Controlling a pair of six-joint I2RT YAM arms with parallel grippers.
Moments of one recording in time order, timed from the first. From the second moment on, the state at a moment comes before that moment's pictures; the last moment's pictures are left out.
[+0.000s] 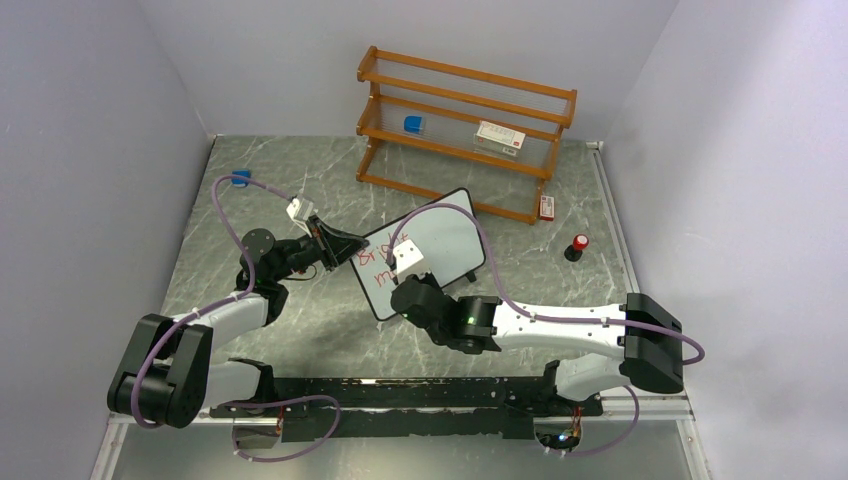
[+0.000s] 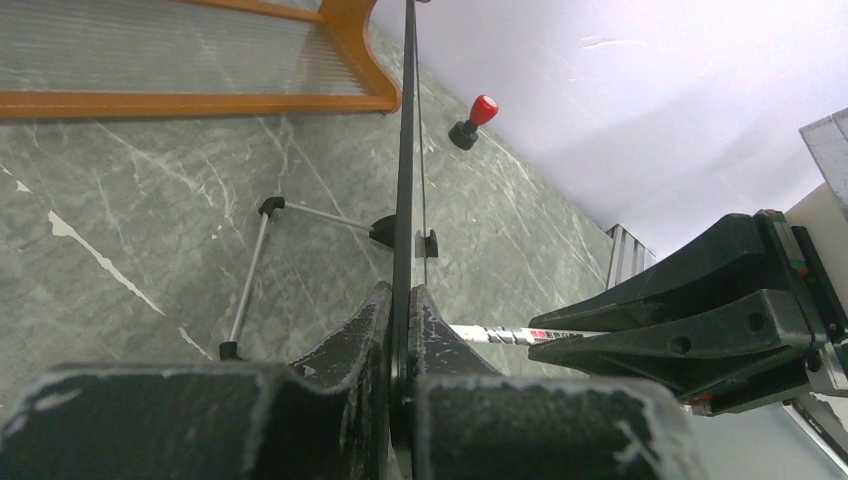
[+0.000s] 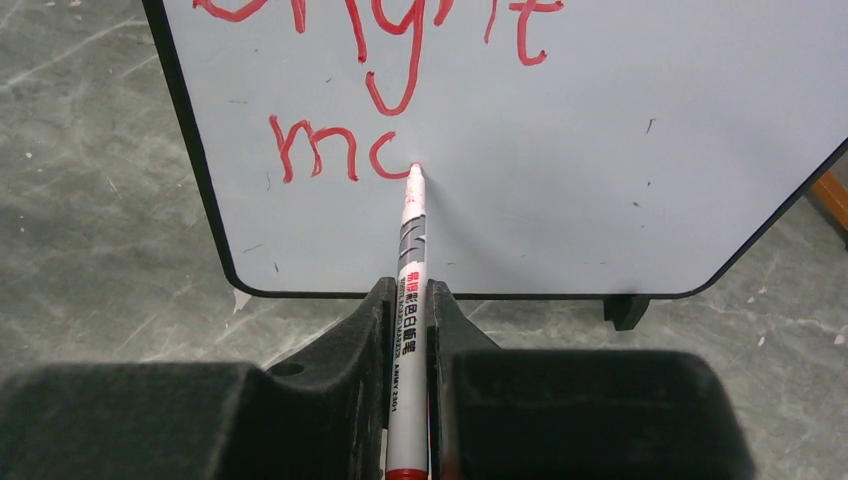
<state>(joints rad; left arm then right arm) -0.24 1.24 0.35 0.98 0.80 -0.59 1.29 1.35 0.86 -0.20 0.73 0.27</state>
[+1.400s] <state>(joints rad) -0.24 1.24 0.35 0.96 0.79 -0.59 1.28 1.35 0.89 -0.14 0.70 0.23</state>
